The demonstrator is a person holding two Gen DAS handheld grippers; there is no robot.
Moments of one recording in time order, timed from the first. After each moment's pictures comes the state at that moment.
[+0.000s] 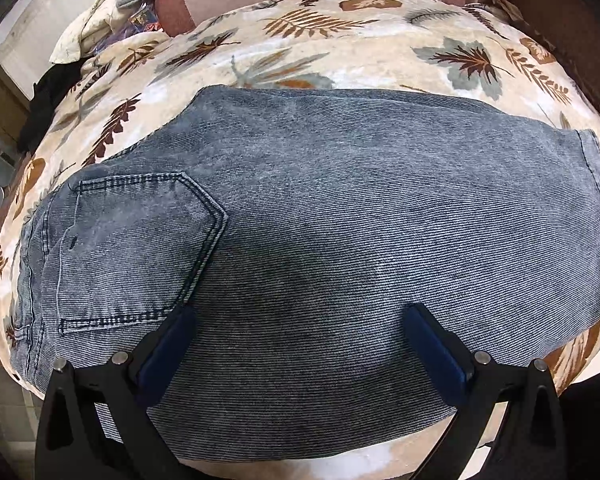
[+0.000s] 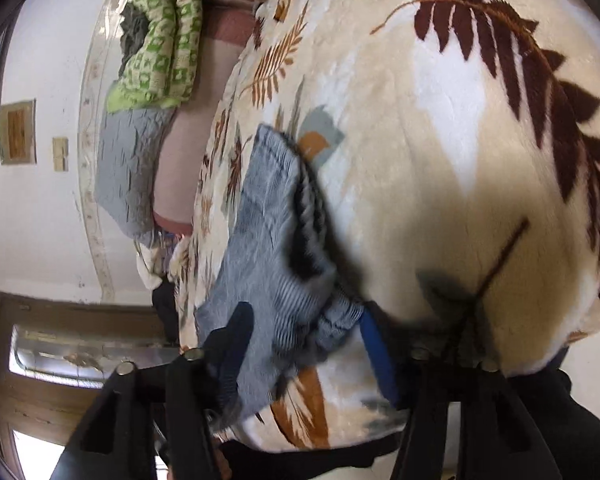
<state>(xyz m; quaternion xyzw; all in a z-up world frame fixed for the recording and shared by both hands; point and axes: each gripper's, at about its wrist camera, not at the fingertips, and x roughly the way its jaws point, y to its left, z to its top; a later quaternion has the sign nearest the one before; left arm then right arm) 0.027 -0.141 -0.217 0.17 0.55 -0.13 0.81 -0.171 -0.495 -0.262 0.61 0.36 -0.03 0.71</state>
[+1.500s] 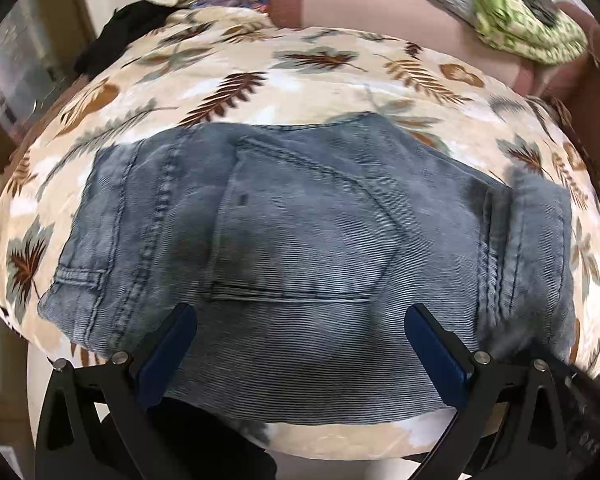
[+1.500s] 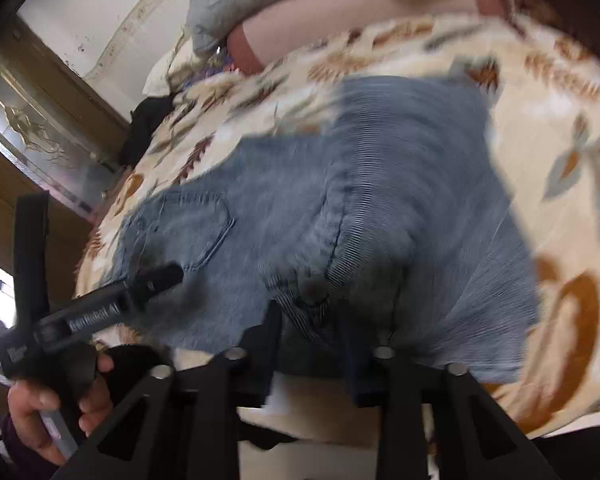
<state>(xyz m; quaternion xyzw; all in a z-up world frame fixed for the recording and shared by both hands) 0.046 -0.015 -0.182 0.02 0.54 -0.07 0.84 -0.053 -0.247 -0.193 0.30 0.48 0.11 0.82</state>
